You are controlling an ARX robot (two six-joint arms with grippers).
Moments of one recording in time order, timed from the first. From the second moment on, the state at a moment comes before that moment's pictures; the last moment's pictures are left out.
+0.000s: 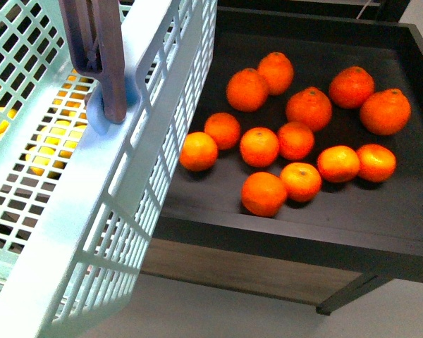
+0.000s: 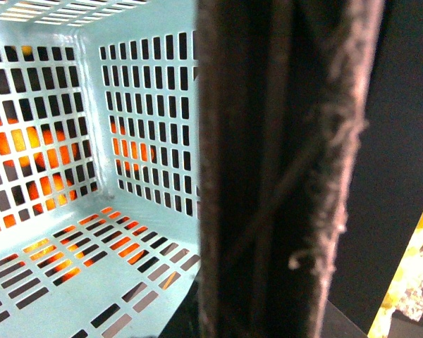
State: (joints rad) left arm -0.26 1.05 0.81 -0.06 -0.05 -1.59; right arm 0.00 0.00 0.02 0.00 0.00 0.00
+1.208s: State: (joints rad) left arm -0.26 1.05 0.81 -0.06 -0.05 -1.59; right arm 0.00 0.00 0.02 0.00 0.00 0.00
